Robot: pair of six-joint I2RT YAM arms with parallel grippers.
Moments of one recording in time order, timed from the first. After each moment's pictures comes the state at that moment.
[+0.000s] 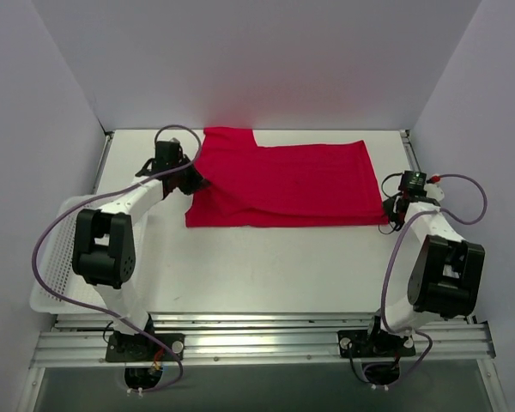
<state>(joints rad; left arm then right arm) -0.20 1.80 1.27 -0.24 0.20 -0.82 -0.24 1.50 0.88 -0.29 0.15 0.83</state>
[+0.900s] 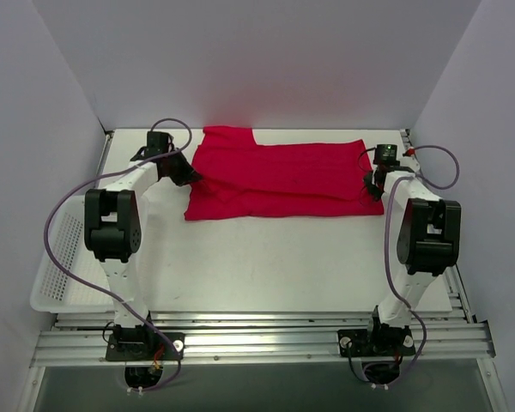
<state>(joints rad) -0.08 2.08 1.57 -0.36 0.34 -0.74 -0.09 1.86 1.25 -0.31 0.26 0.92</state>
